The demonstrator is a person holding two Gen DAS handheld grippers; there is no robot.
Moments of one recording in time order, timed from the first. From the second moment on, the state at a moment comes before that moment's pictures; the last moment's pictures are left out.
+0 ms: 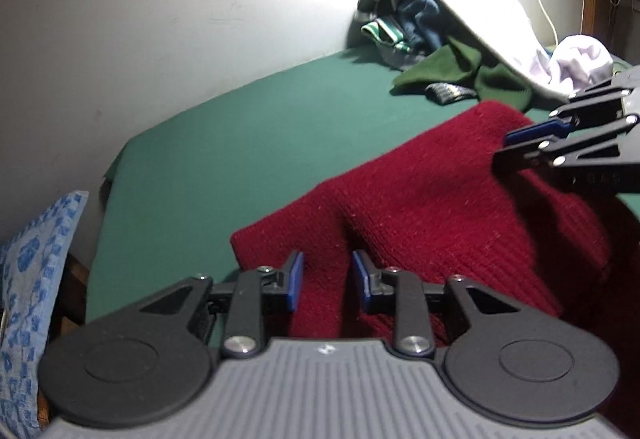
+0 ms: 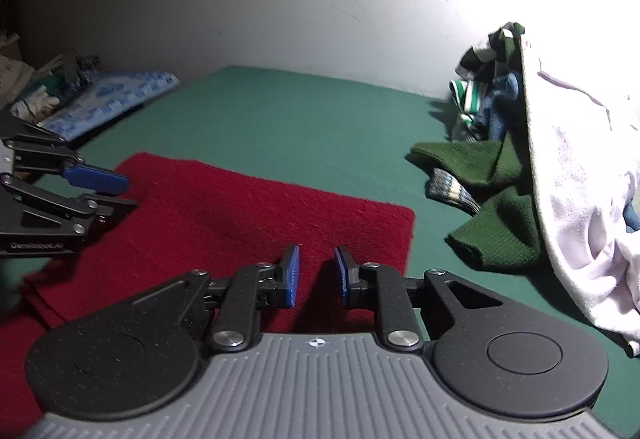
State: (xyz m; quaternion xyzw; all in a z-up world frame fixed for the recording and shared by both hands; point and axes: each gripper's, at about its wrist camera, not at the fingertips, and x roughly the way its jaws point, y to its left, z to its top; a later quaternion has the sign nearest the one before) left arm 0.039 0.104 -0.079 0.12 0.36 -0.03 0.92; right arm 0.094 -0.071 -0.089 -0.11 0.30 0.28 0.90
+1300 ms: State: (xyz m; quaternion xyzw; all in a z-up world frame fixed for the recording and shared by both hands) left arm 0.017 0.108 -0.057 0.09 0.33 -0.08 0.94; right arm 0.092 -0.090 -0.077 -0.07 0.30 0.32 0.90
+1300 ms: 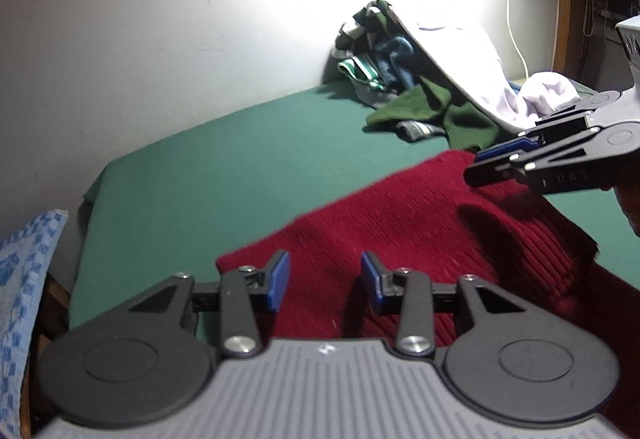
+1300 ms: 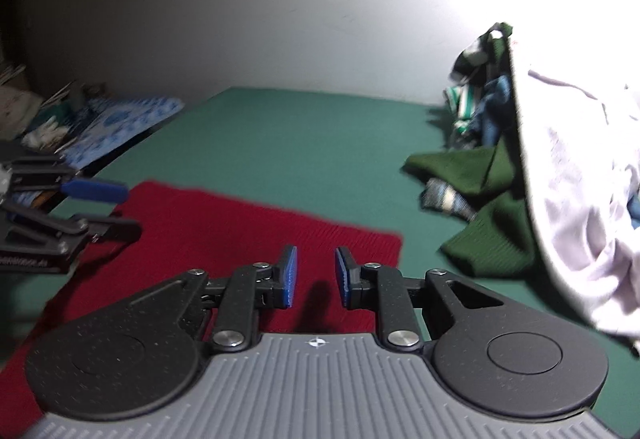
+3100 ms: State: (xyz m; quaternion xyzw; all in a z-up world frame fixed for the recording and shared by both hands) left arm -0.144 0.084 -0.077 0.09 0.41 0.02 0.91; right arm -0.076 -0.186 -0.084 -0.12 0.35 0.29 0.88
